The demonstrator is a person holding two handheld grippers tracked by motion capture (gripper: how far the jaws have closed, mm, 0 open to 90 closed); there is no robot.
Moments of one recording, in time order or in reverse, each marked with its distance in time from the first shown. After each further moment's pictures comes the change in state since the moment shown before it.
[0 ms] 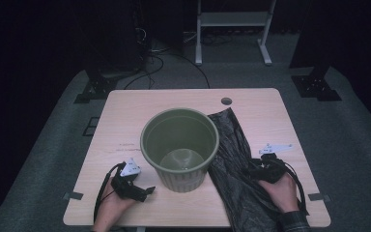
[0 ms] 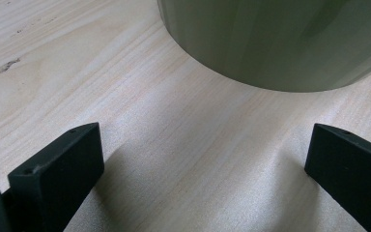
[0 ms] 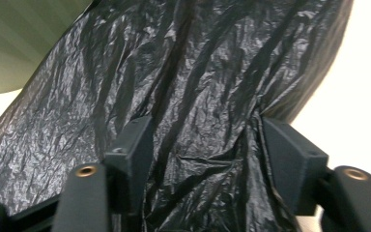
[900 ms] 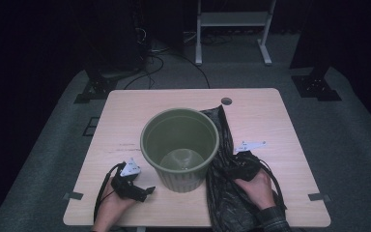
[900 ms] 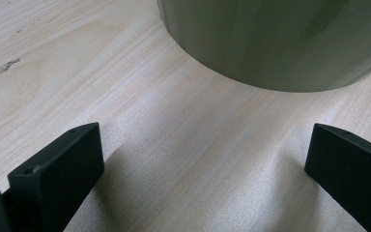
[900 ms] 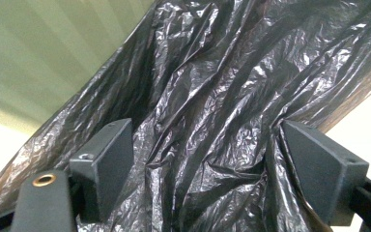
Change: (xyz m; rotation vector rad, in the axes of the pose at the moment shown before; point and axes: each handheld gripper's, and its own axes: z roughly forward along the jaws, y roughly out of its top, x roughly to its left) left arm 0.000 0.000 0.000 0.001 -0.001 0.000; right arm 0.045 0.031 0.045 -0.029 0.075 -0.039
